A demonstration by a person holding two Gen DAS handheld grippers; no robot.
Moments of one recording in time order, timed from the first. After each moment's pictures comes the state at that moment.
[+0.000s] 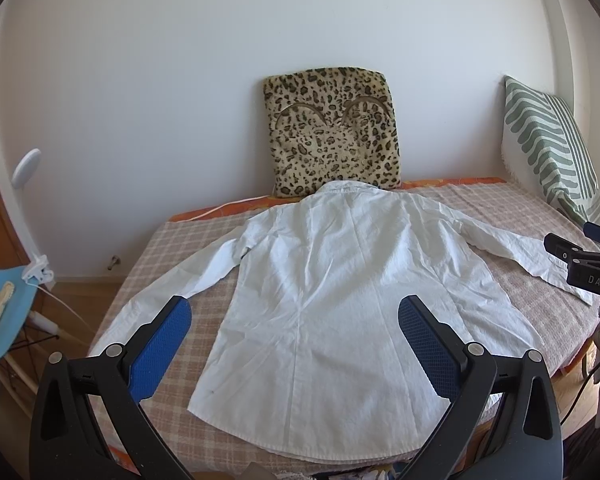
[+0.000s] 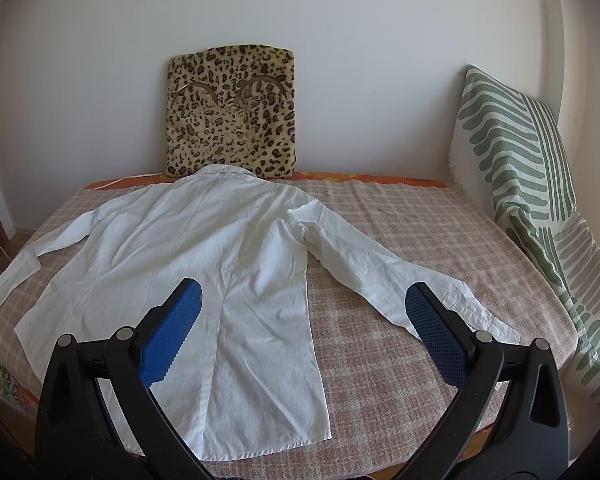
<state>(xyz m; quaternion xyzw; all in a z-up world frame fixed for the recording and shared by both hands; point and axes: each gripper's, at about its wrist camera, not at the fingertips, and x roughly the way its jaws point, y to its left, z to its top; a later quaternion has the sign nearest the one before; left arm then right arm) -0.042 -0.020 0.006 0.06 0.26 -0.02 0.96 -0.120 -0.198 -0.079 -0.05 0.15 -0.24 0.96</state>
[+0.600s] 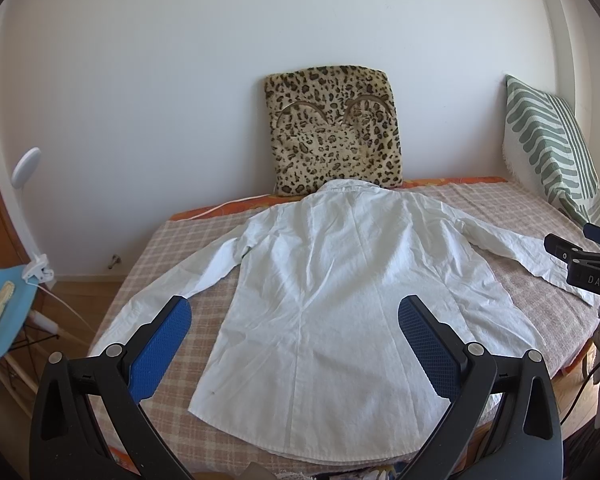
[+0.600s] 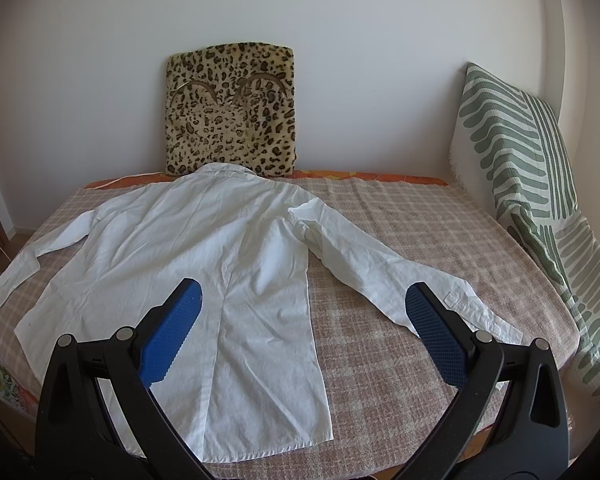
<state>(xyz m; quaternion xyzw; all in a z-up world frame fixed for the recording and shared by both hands) -0.040 -0.019 0.004 0.06 0.27 -0.01 0.96 -0.117 -0.199 -0.081 -0.04 0.15 -0.24 0.96</state>
